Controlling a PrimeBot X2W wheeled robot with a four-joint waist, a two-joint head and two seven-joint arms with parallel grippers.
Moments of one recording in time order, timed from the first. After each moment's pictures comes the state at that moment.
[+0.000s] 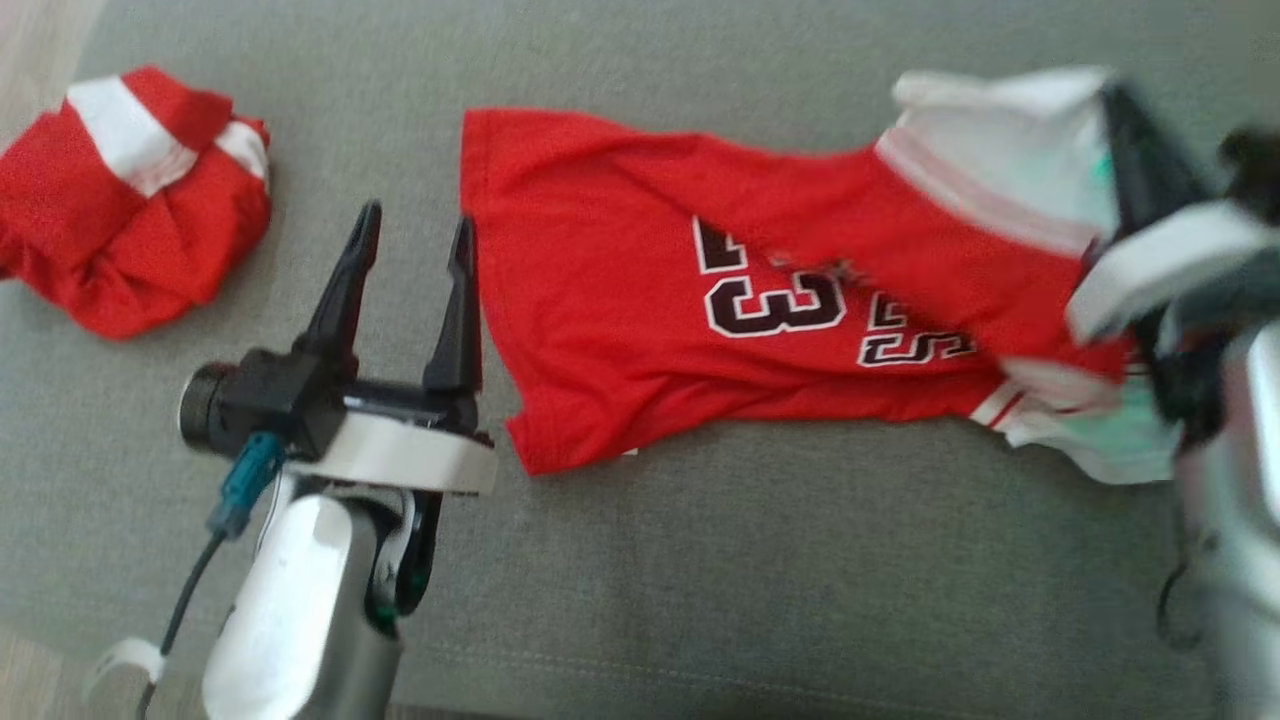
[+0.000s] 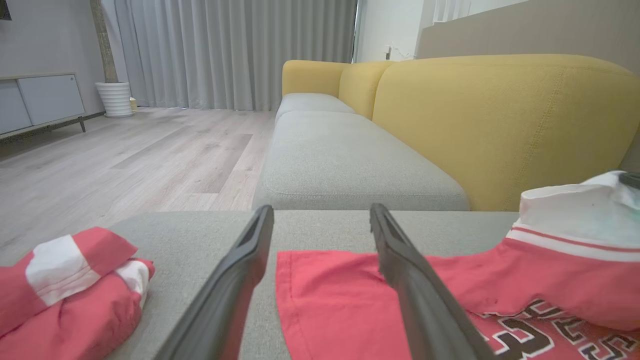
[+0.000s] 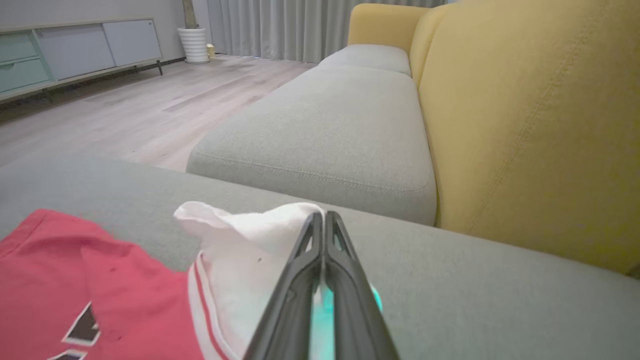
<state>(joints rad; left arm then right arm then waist) -0.27 0.08 -0.29 0.07 -0.18 0.06 -0.25 -0.49 -0.21 0.02 0.21 0.10 0.12 0.17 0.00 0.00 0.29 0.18</state>
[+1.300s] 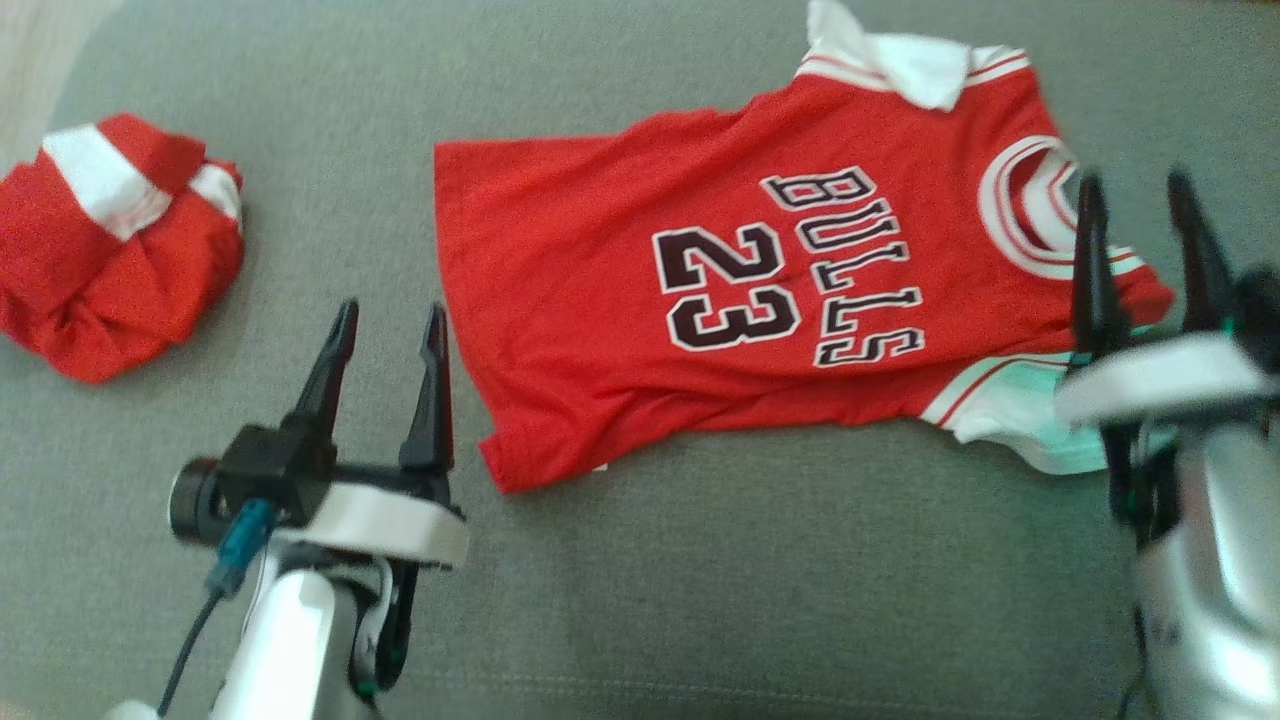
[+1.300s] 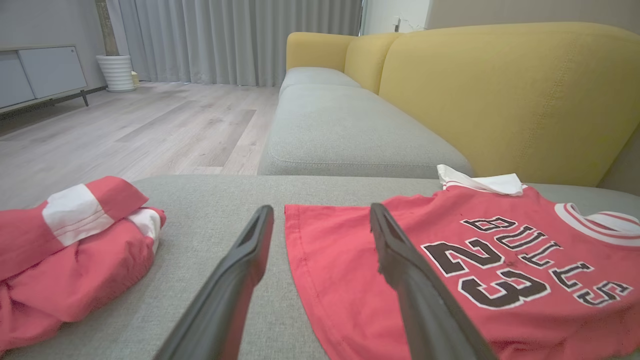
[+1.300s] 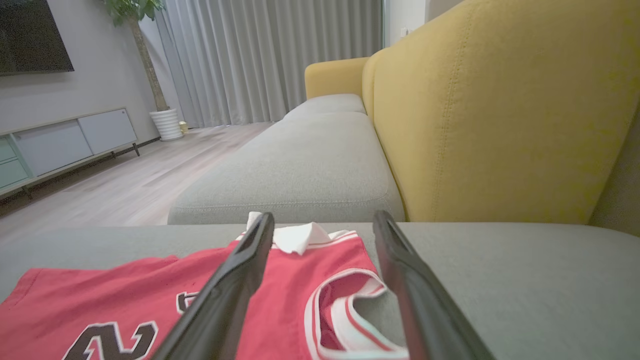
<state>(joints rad) -0.17 0.06 -0.21 0.12 -0.15 0.03 -0.26 -0.43 -0.17 -0.02 0.42 0.20 0.12 -0.21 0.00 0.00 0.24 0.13</state>
